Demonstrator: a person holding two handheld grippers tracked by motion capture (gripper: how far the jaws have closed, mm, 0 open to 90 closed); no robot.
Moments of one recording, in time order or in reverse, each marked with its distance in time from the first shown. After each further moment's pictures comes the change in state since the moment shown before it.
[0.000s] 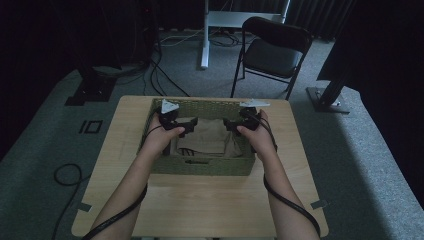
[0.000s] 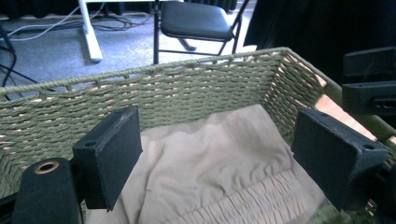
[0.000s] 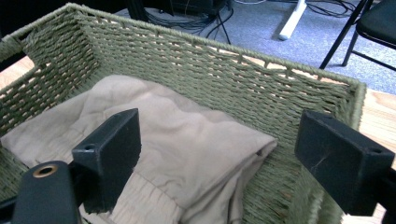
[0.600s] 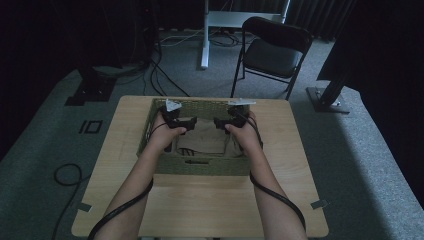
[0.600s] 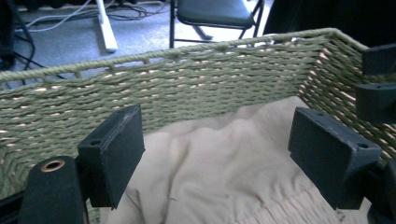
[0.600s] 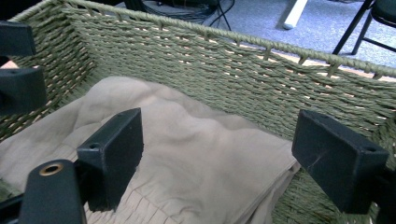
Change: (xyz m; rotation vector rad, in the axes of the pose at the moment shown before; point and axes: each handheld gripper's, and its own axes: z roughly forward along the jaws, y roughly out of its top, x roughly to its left) left arm 0.015 -0.008 0.037 0.048 0.063 0.007; right arm 0.016 0.004 0.041 0.032 -0.001 0.035
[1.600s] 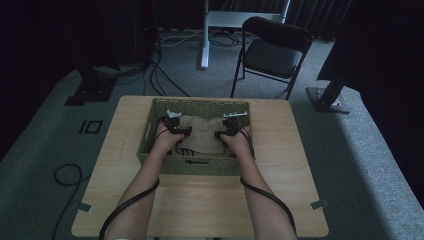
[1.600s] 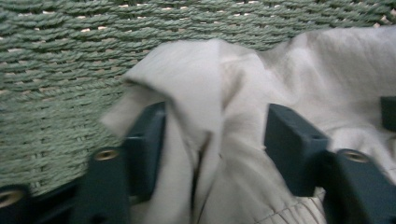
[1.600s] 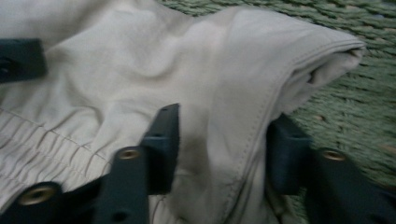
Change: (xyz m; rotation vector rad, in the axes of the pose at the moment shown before) left arm 0.024 -0.047 0.053 0.152 0.048 -0.070; right arm -0.001 -0.047 0.053 0.205 -0.041 0.142
